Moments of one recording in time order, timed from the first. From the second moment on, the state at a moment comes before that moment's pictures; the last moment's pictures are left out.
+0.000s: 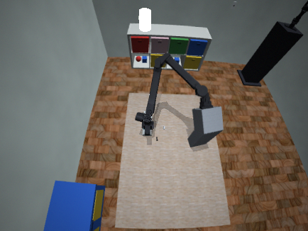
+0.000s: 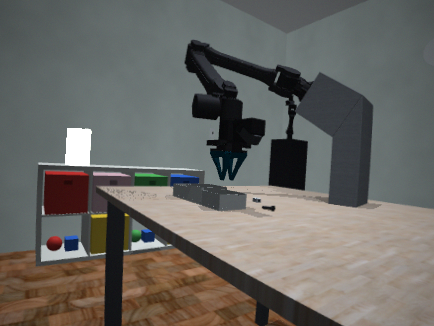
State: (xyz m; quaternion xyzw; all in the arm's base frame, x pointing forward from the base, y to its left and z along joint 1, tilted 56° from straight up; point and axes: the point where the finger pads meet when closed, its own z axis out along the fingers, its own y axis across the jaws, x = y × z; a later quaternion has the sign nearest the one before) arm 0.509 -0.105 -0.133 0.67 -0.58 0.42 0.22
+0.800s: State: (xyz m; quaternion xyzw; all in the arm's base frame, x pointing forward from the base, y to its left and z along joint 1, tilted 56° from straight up) arm 0.509 -0.106 -0.133 0.67 -0.58 0.42 0.23
